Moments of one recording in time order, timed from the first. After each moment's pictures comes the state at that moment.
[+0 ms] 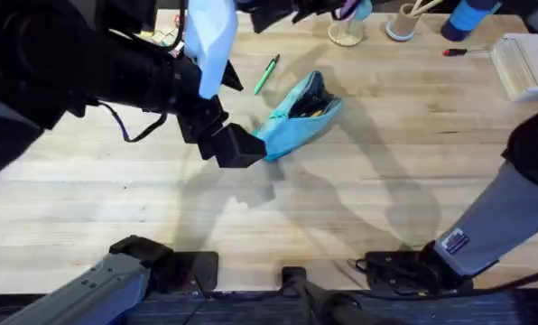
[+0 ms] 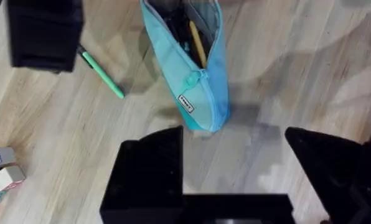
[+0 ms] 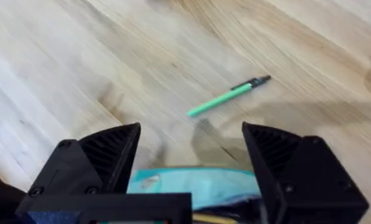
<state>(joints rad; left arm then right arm) -0.32 1.11 1.11 -1.01 0.47 0.76 0.41 1.96 1.90 -0.87 -0.36 -0.04</state>
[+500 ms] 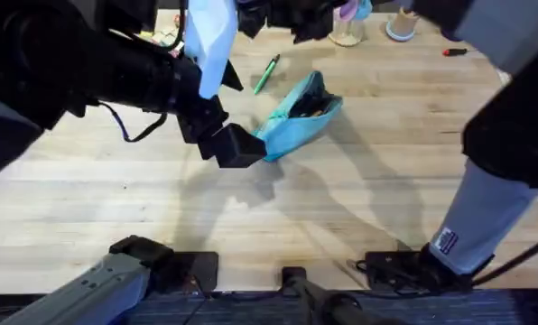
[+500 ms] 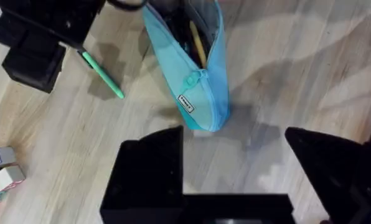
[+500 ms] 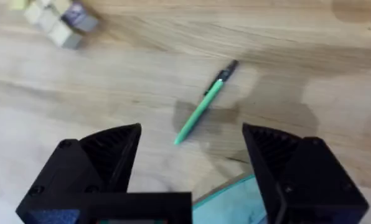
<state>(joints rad) -0.32 1.11 1.11 -1.01 0.47 0.76 0.51 2.07 1.90 -0.79 0.02 0.47</state>
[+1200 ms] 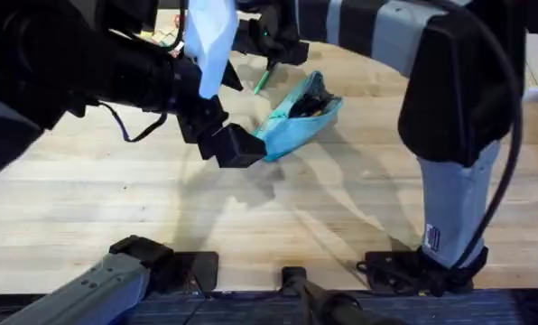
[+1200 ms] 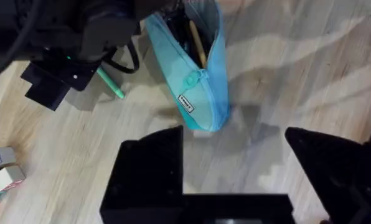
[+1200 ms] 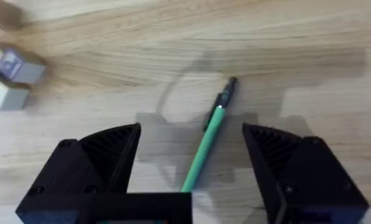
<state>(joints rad) -0.32 1.11 1.11 -1.01 0.47 0.76 0.59 2.28 1.90 -0.59 0.26 0.69</state>
